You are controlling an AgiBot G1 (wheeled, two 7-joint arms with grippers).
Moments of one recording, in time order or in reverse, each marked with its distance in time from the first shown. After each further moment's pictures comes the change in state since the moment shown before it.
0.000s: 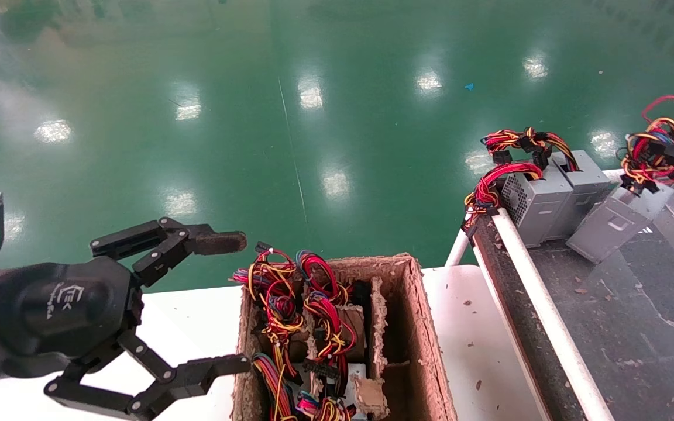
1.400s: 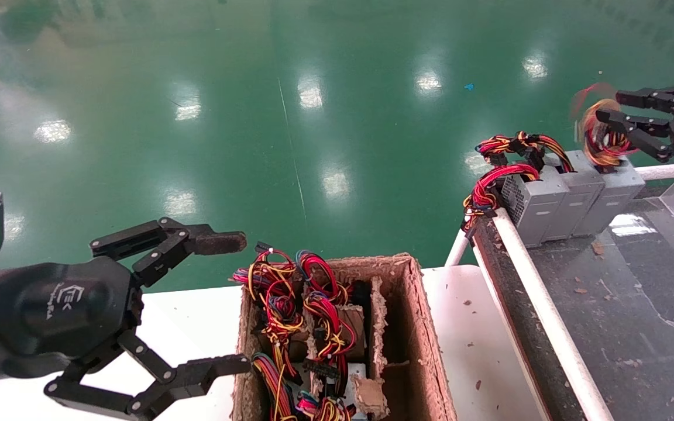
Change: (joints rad) left arm 0.000 0.000 0.000 0.000 0.000 0.000 0.000; right arm 0.453 -0.275 -0.102 -0.594 -0.186 -0.179 -0.181
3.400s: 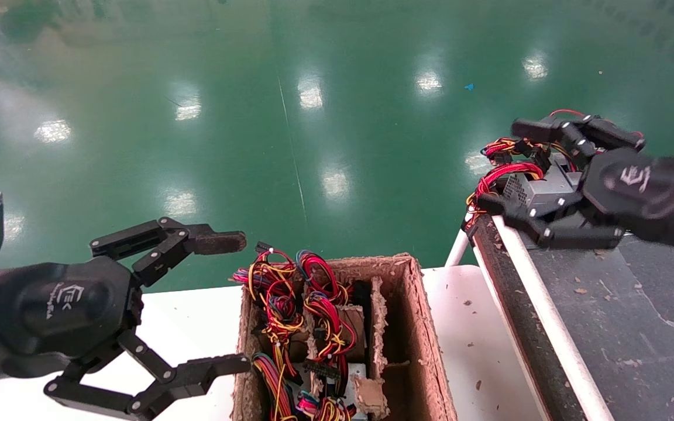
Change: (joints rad) left arm 0.000 0.000 0.000 0.000 0.000 0.000 0.000; right arm -0.444 0.089 0.177 0.654 0.335 -0.267 0.351
